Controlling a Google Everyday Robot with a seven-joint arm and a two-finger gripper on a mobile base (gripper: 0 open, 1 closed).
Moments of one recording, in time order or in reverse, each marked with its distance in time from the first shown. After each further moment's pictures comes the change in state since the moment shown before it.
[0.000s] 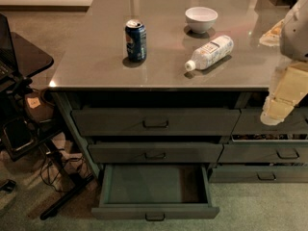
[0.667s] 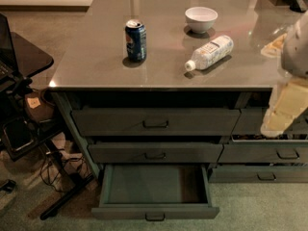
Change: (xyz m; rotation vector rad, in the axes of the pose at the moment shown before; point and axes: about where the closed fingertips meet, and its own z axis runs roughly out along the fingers) arm 0.011 0.008 0.017 0.002 -0.020 0.007
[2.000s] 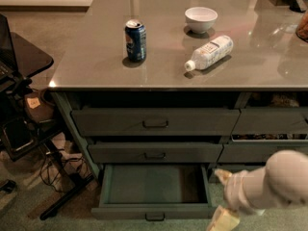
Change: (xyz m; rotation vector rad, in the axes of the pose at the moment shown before) arm 0.052 0.177 0.291 -0.229 -0.232 0.192
